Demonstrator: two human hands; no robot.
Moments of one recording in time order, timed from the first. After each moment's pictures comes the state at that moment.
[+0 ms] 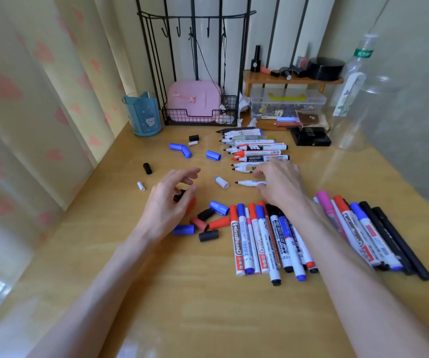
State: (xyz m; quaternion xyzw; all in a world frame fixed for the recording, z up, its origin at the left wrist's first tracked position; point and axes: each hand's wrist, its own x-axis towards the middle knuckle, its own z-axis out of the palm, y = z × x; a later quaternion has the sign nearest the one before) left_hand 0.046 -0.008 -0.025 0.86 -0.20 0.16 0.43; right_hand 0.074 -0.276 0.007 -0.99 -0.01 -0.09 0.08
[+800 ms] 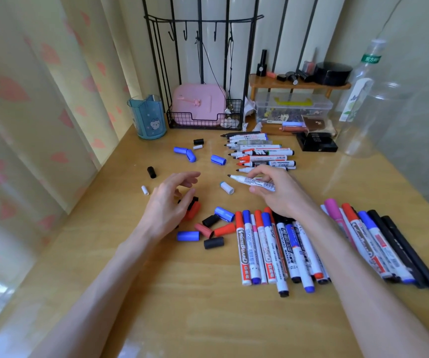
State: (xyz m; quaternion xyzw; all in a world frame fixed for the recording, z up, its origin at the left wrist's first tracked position) left_hand 0.060 0.001 -0.026 0.88 -0.18 0.15 0.42; right_hand 0.061 -0.274 0.015 -0.94 -0.04 -0.01 0.35
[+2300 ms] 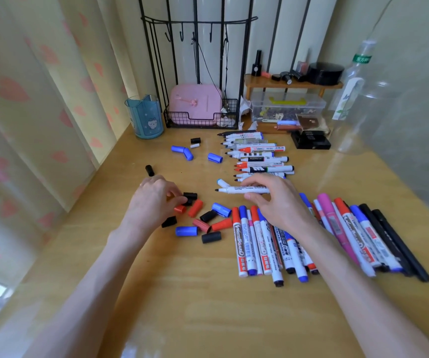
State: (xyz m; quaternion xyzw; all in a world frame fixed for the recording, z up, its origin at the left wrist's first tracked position) left_hand 0.060 0.016 -0.013 0.97 -0.09 0.10 0.20; right_hand 0.025 -0.269 0.010 -0.93 -0.09 -0.08 0.34
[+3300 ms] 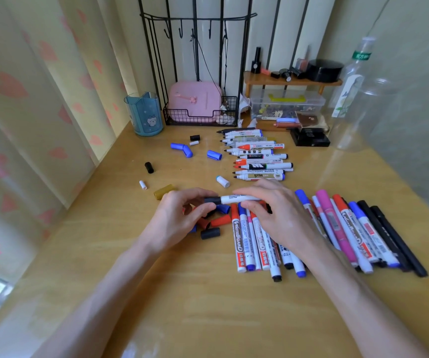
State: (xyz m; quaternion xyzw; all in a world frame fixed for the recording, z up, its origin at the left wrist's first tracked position) left_hand 0.011 -0.021 -0.011 0.85 -0.22 0.06 0.47; right_hand -0.008 -0.268 0.008 -0.92 -0.21 -0.17 0.29
